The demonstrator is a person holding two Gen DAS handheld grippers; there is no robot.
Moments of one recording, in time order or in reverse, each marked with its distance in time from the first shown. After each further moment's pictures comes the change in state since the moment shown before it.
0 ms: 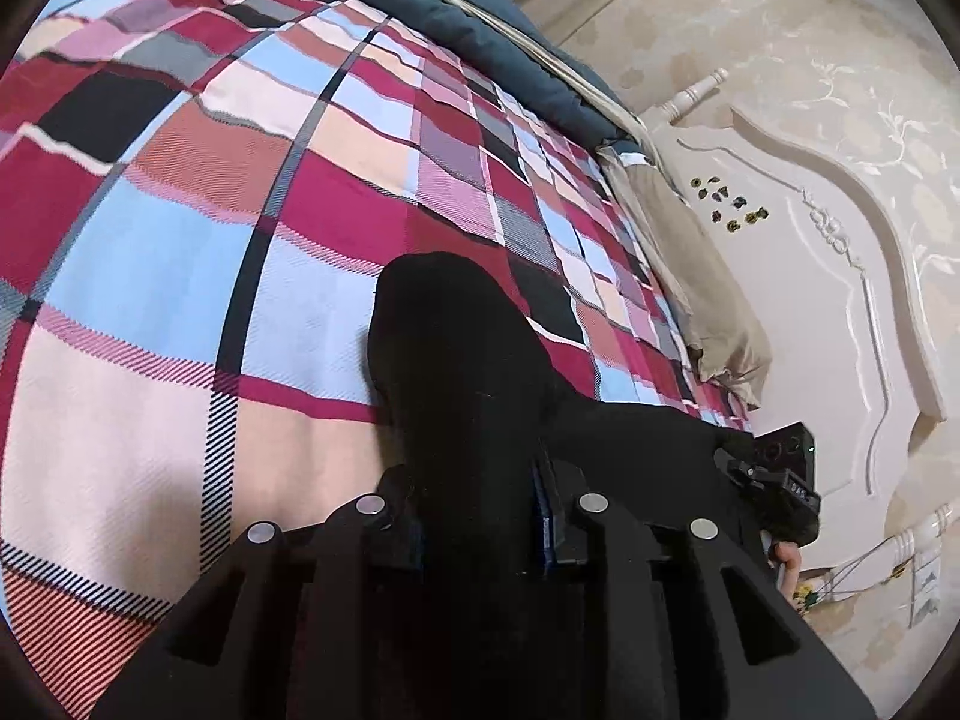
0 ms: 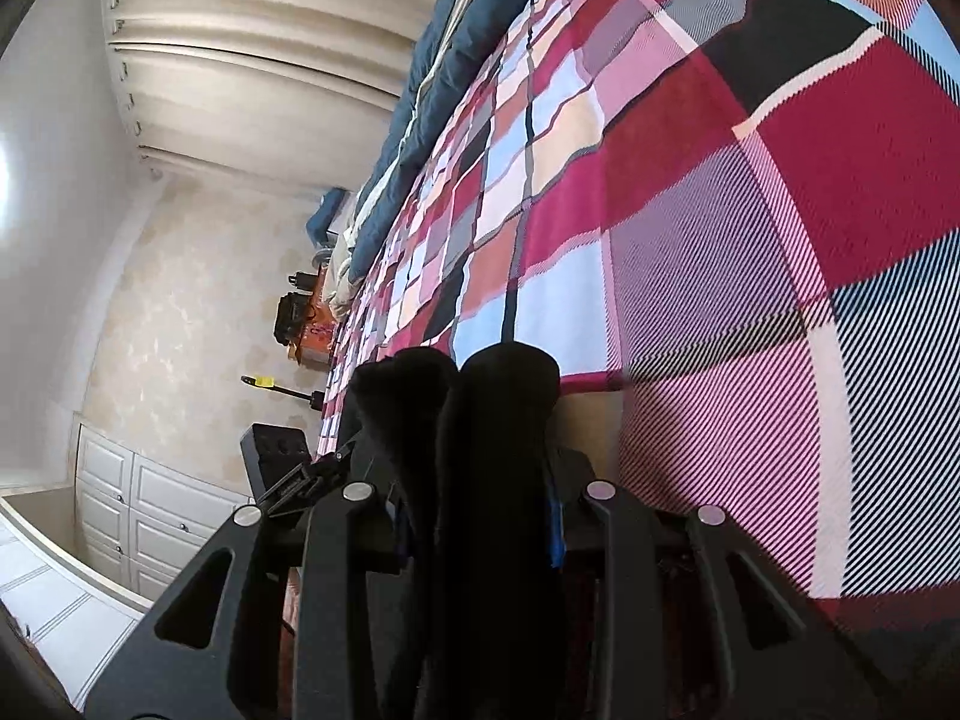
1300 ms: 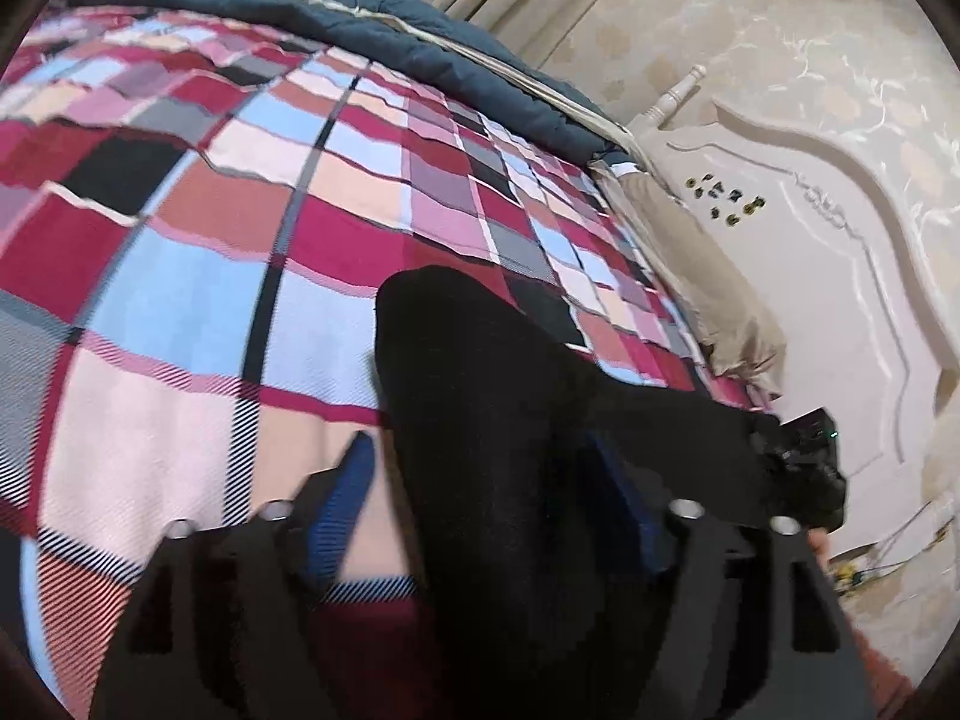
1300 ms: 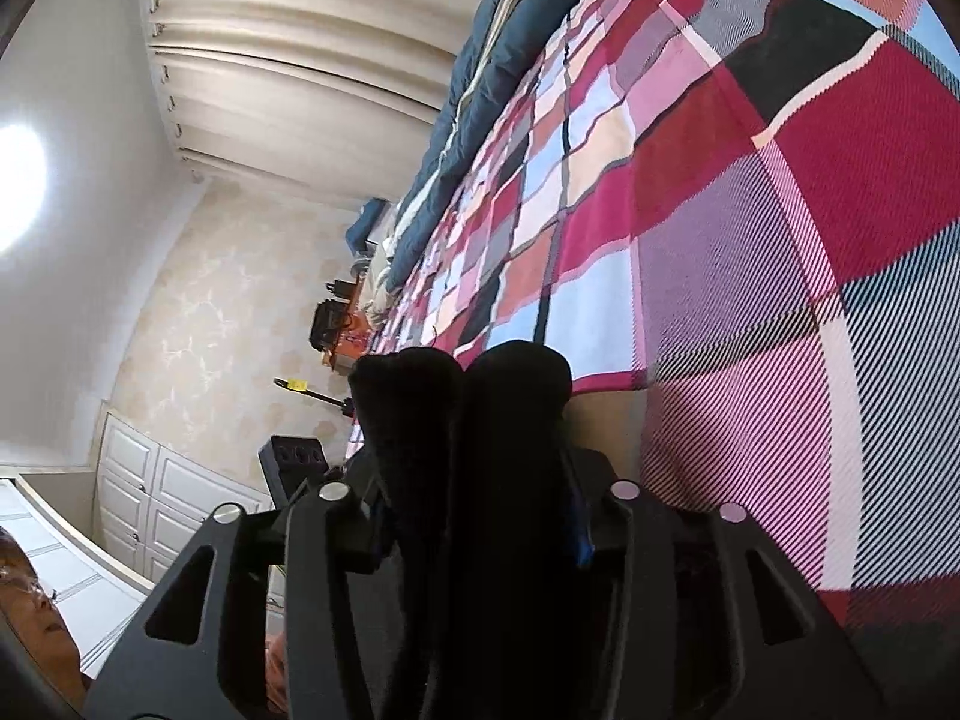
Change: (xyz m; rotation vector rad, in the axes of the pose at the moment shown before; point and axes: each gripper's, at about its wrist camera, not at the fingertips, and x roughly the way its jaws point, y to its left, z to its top) left arm -0.013 -0.016 -0.009 0.128 -0.087 0.099; right arm -0.005 0.001 -0.006 -0.036 -0.050 0.105
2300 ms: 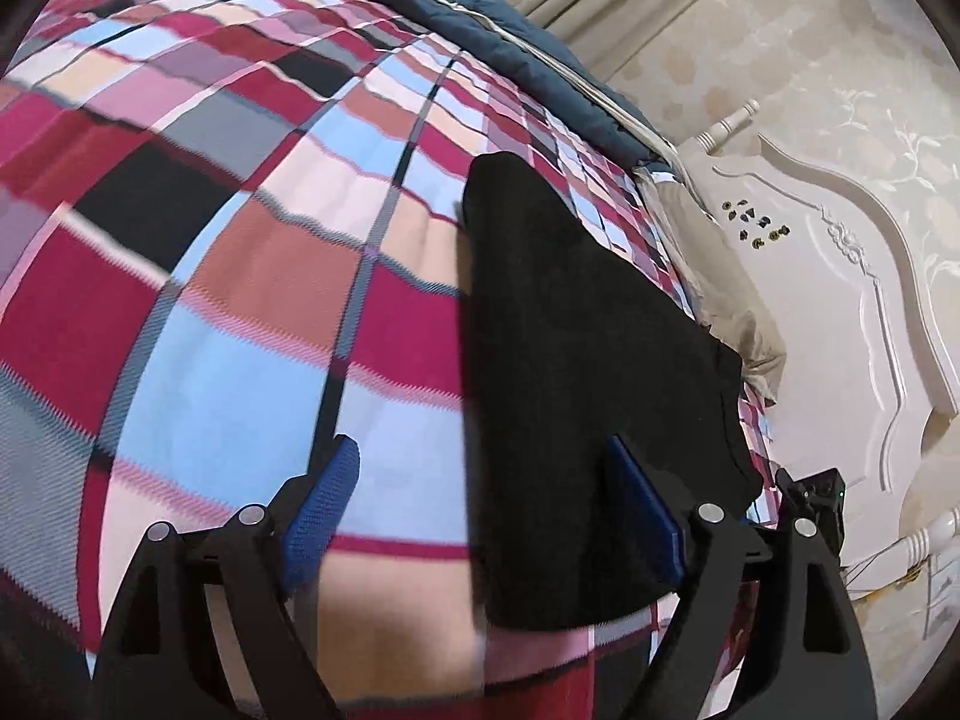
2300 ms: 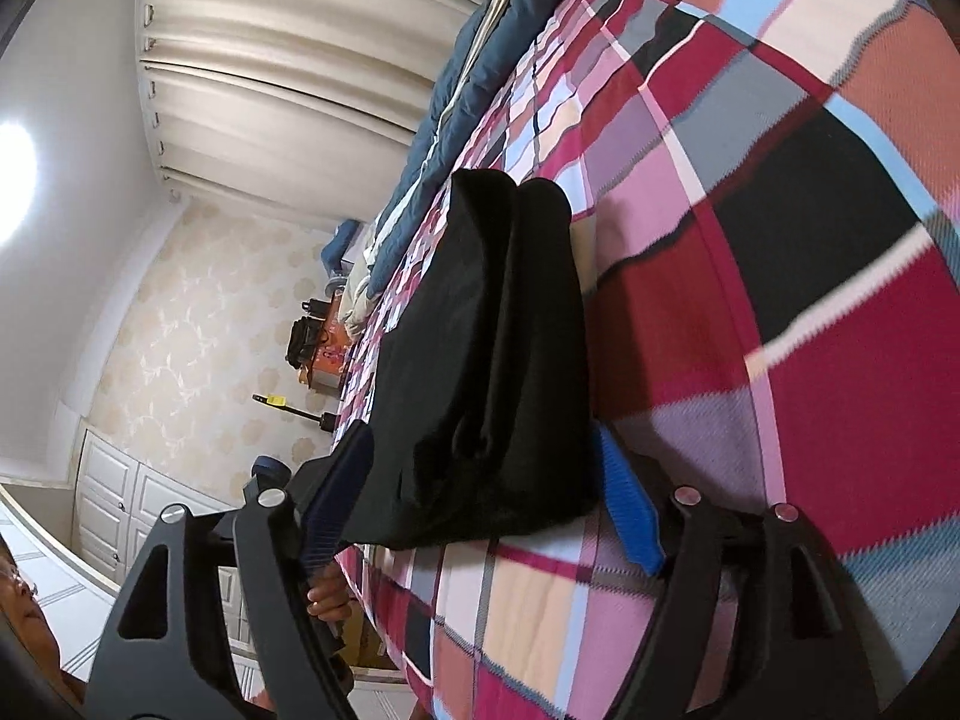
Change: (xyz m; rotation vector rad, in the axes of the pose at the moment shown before) left arm -0.094 -0.005 -0.090 -0.207 0.011 0.054; right arm -0.085 0.031 -0.105 0.037 -0.074 -0.100
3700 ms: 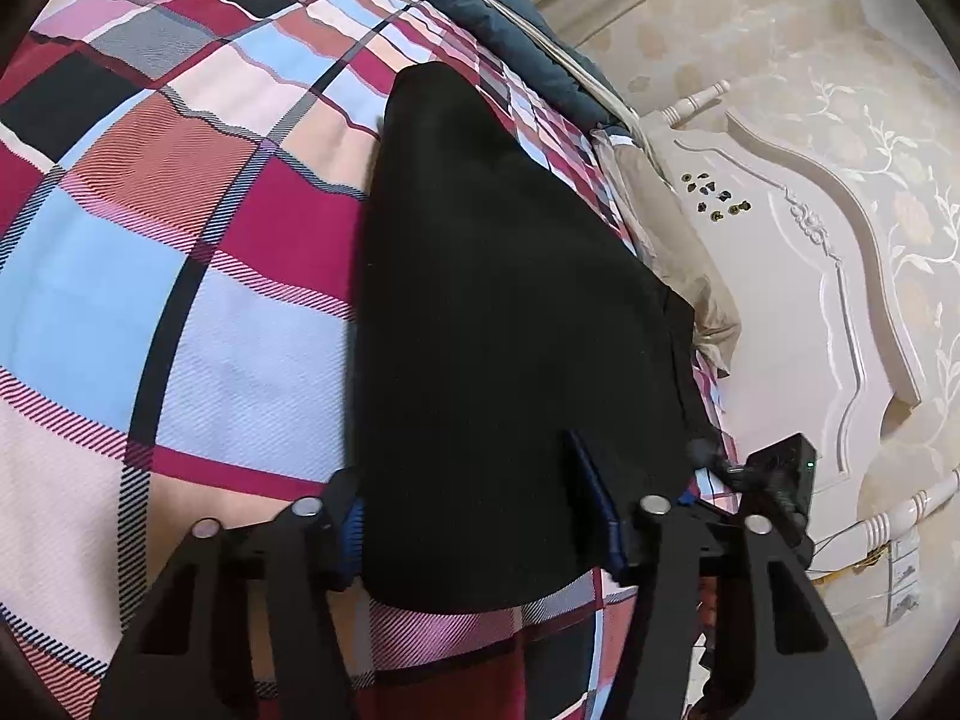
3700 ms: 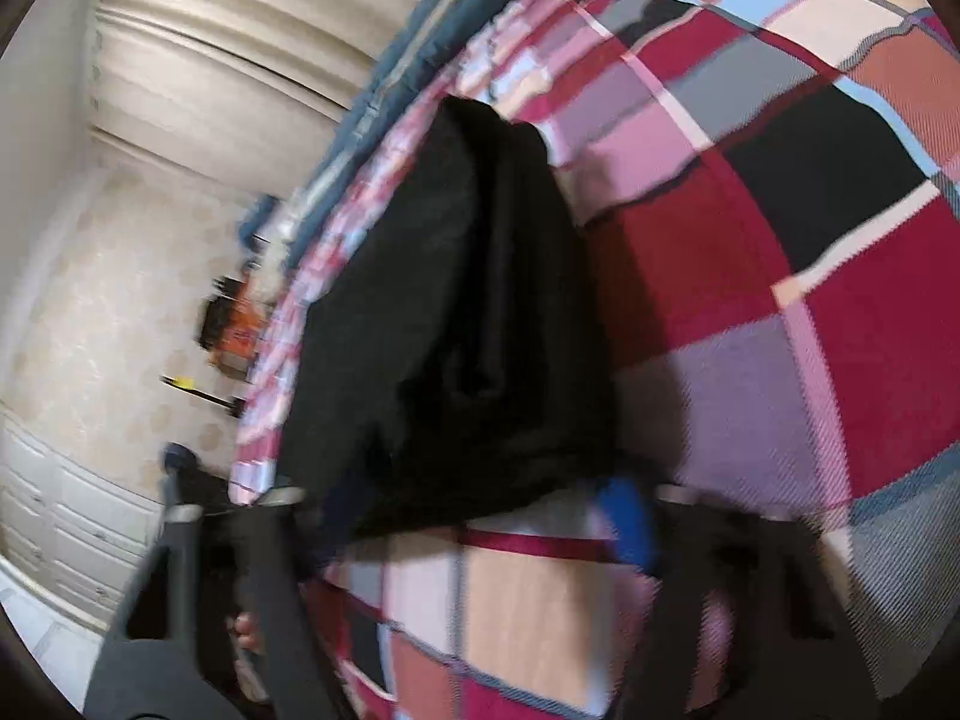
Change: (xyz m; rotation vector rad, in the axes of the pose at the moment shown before) left arm 0.031 -0.023 -0.022 -0.021 0.085 -0.137; right arm 0.041 0.021 -0.005 -0.054 0.044 -0.257
